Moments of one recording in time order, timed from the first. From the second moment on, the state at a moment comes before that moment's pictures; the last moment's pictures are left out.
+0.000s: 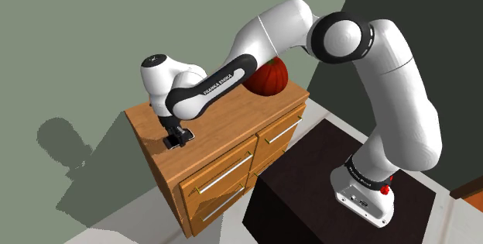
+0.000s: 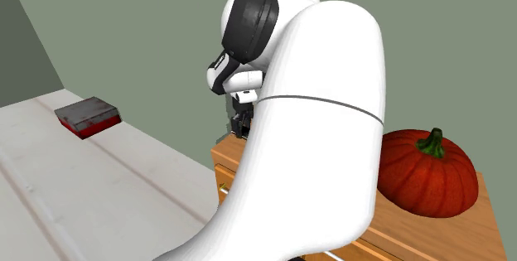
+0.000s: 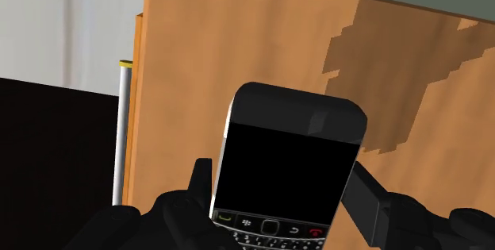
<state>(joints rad) 0.22 0.82 0.53 -1.54 -0.46 2.17 2.35</state>
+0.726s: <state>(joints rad) 0.20 0.73 0.57 -1.53 -0.42 2.07 2.33</state>
